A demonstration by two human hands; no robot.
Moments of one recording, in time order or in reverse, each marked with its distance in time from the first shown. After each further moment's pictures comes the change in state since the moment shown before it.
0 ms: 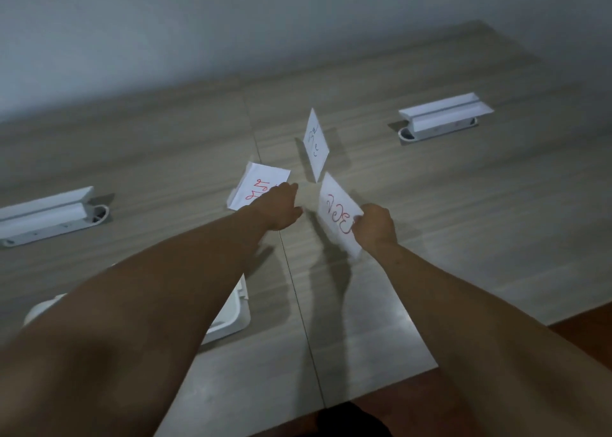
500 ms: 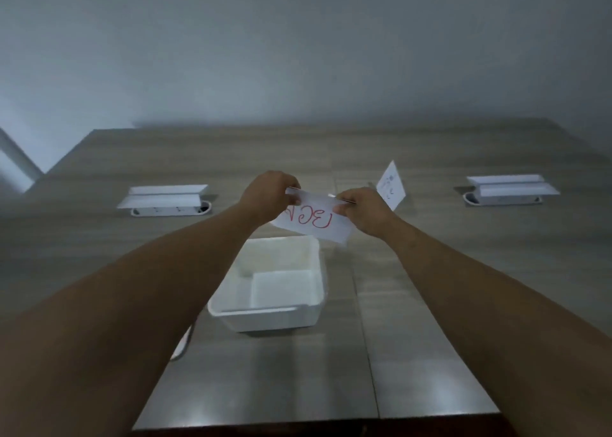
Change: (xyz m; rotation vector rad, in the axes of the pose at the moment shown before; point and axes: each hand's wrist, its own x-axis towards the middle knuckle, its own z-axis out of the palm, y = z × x) left_hand -0.174 -0.130 -0.091 -0.183 0.554 -0.060; right_hand -0.108 -0.187 0.011 0.055 -0.280 -0.626
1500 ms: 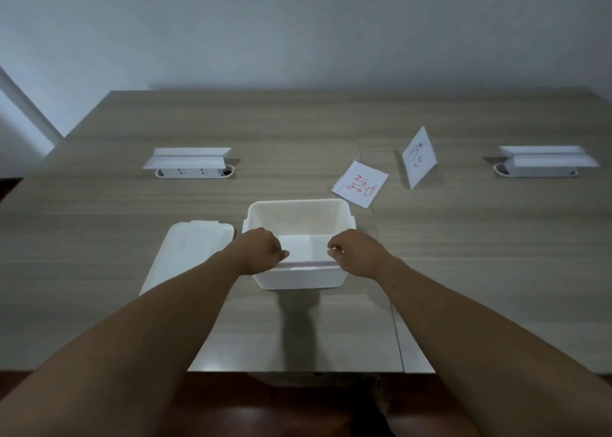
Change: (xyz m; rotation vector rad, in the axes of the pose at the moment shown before) left_hand -0.155 -0.104 0.071 0.049 -0.401 -0.133; right_hand -0.065 0.049 0.148 -0.454 -0.289 -0.134
